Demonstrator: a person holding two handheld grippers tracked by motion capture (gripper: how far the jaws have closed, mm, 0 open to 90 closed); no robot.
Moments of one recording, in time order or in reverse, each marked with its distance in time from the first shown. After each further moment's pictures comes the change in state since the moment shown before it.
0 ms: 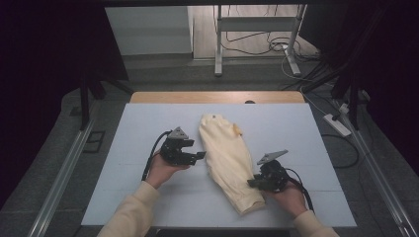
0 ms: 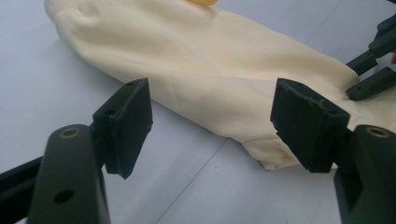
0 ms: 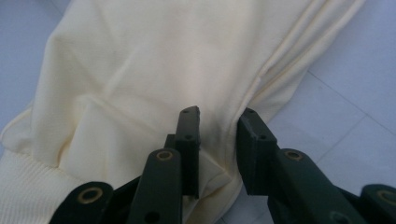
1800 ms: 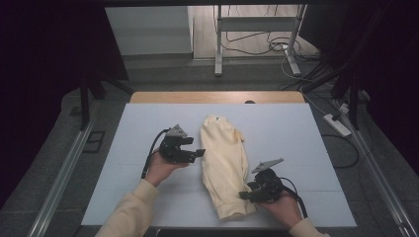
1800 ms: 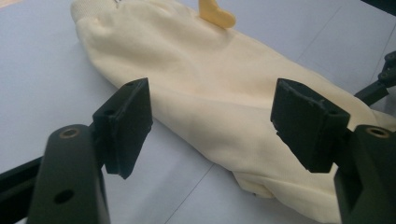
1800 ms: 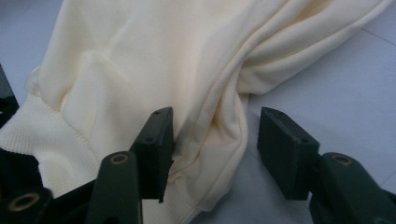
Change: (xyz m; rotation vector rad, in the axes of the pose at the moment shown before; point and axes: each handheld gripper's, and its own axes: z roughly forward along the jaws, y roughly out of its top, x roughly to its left) left arm 0.004 0.005 -0.002 -0.020 -0.013 -0.004; right arm 0.032 -0.008 0.004 0.015 0.050 0.065
